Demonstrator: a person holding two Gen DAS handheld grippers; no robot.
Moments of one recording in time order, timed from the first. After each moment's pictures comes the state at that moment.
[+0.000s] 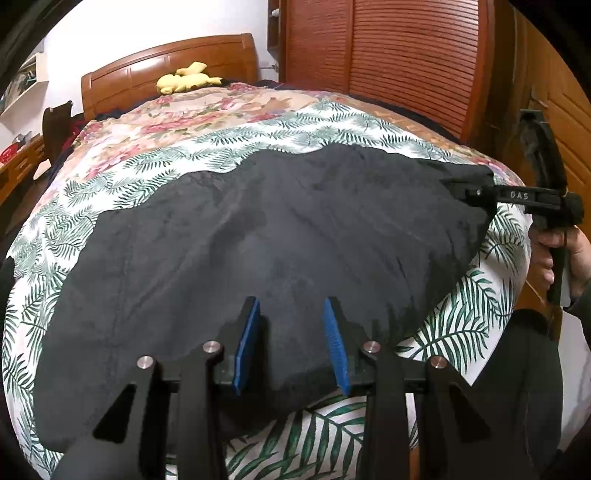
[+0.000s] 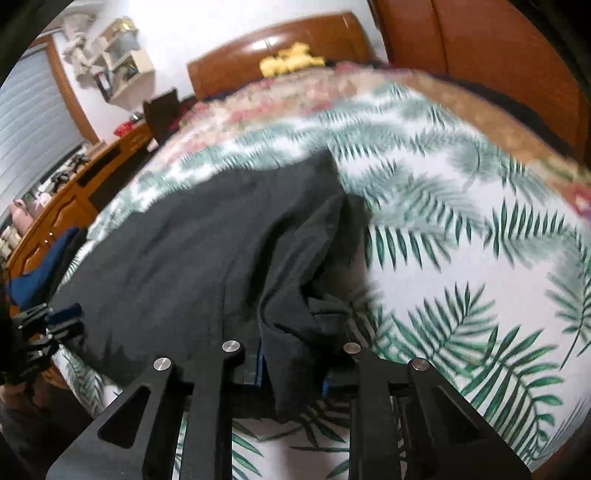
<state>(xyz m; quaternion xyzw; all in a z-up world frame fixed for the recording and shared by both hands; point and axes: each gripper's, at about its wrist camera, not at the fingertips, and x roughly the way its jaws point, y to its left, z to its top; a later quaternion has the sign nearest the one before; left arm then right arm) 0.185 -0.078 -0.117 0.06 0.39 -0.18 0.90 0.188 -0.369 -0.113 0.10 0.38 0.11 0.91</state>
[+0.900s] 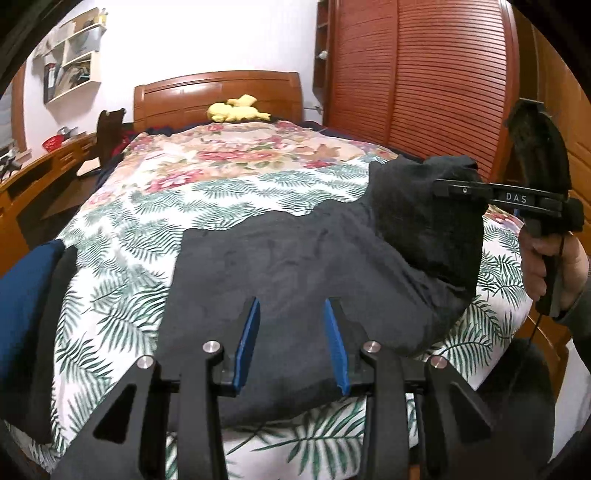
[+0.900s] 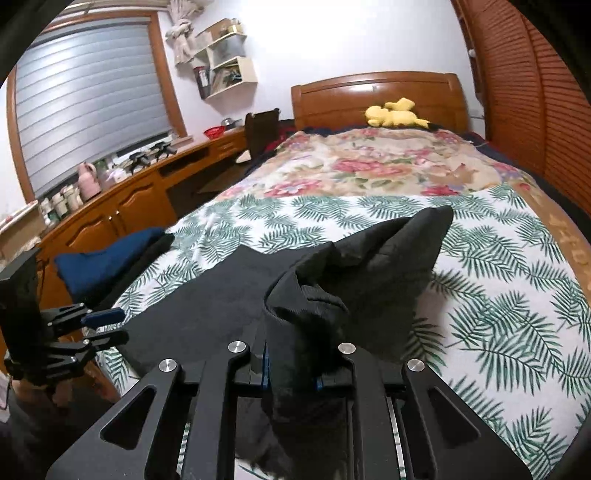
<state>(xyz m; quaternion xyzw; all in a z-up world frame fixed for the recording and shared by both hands) 0.141 0.029 -0.065 0.01 0.32 -0.12 0.94 0.216 -0.205 -0.037 0.01 0.31 0.24 0.92</state>
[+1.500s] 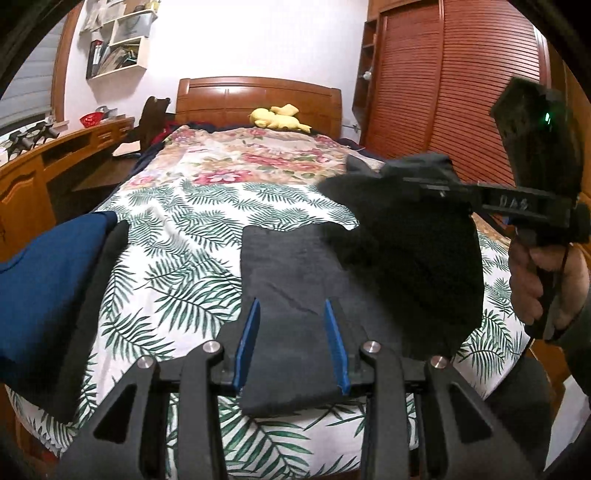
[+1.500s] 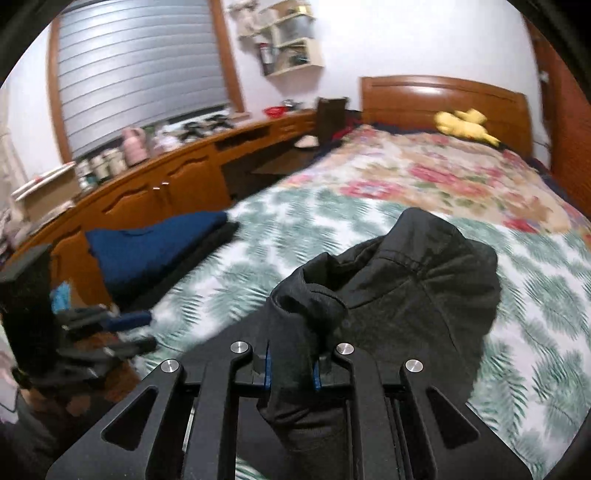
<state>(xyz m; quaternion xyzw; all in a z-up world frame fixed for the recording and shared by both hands) 0.114 0.112 -0.062 -0.05 0.30 -0.07 0.95 0.221 -0.045 -0.020 -0.03 0.31 0.37 0.88</state>
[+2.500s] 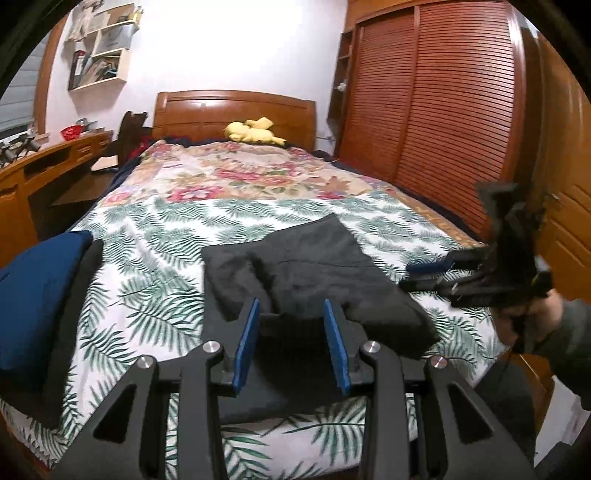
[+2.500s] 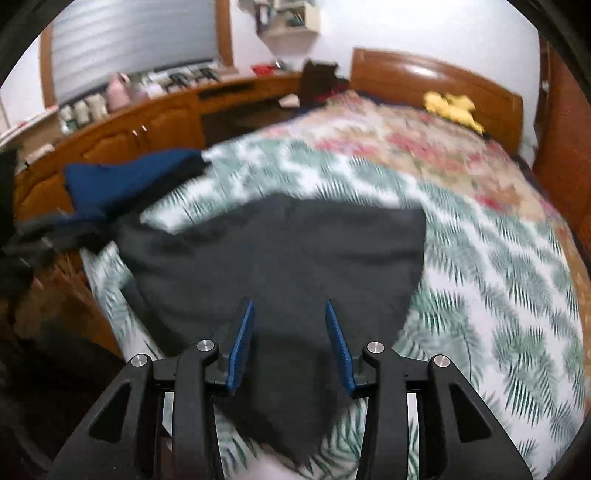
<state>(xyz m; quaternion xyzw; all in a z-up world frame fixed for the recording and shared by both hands) 0.103 0.080 -0.045 -0.05 0.27 -0.13 0.95 0.201 -0.119 -0.082 -0.12 0.39 0.28 0.87</state>
